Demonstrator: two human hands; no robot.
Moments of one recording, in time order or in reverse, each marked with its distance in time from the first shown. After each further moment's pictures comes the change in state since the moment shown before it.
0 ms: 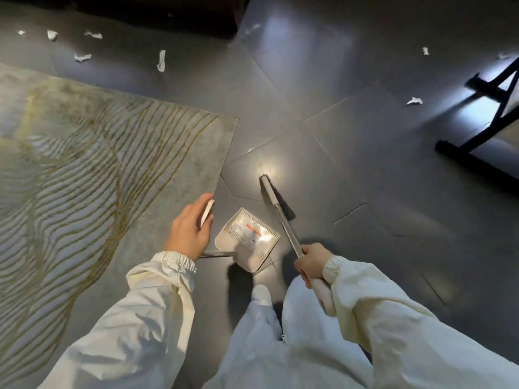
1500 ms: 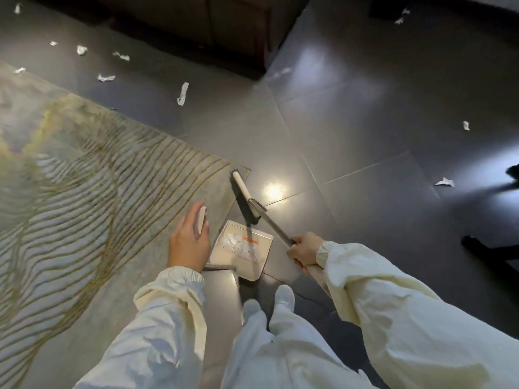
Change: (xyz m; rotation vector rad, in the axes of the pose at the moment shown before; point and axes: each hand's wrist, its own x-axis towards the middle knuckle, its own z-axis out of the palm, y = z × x) left_hand 0.295 0.038 0.016 -0.109 0.231 -0.406; right_hand 0.149 -0.226 -0.264 -0.144 -0.058 -0.118
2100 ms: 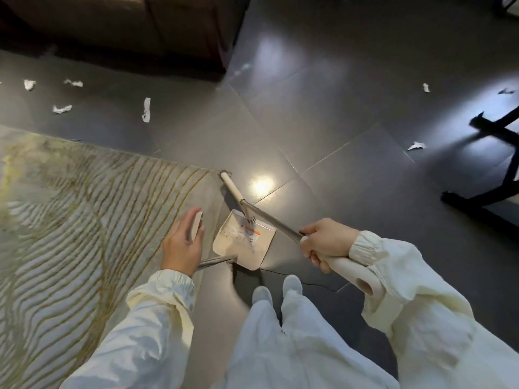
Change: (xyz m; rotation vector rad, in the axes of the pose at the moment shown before) left_hand 0.029 0.012 -0.002 0.010 -0.187 0.196; right_hand -0.081 0.005 -0.049 0.250 -0.046 -0.013
